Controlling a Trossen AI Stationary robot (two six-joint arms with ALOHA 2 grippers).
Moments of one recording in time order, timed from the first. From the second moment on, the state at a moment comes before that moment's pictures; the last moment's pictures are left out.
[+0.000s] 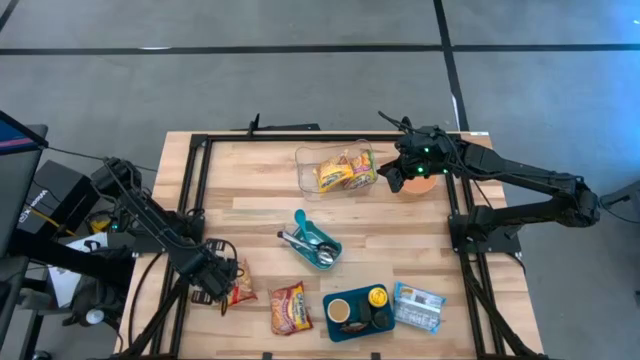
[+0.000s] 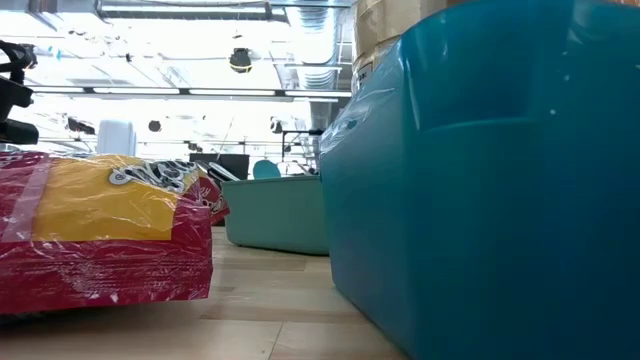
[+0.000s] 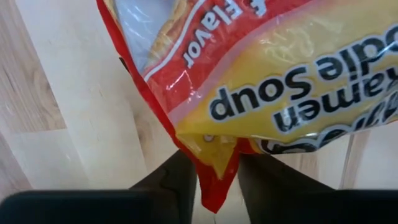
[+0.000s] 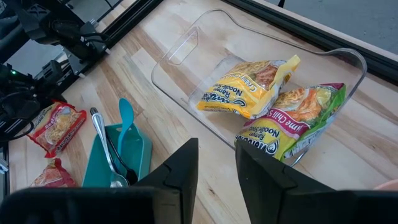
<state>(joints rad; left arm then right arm) -0.79 1.35 0.65 -0.88 0.00 -0.66 -0.41 1.05 0.93 -0.54 -0.08 0.44</state>
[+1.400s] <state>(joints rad) -0.79 1.08 0.65 -0.85 -0.03 -0.88 -0.41 1.05 0.93 -0.54 -0.08 0.44</state>
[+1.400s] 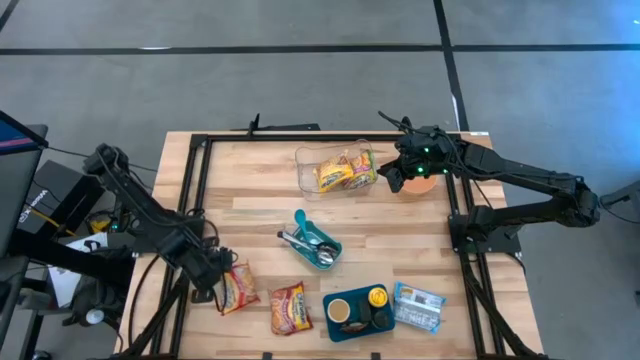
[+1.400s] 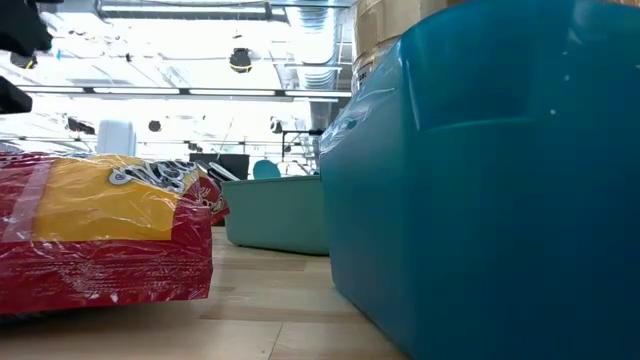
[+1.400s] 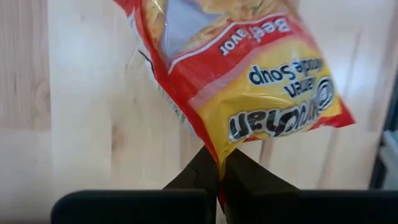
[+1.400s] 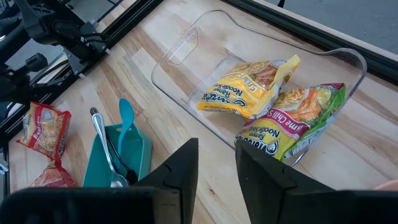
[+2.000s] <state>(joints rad) -0.79 1.06 0.65 -0.71 -0.06 -0.88 -0.41 1.05 0.93 -0.54 -0.08 0.44</state>
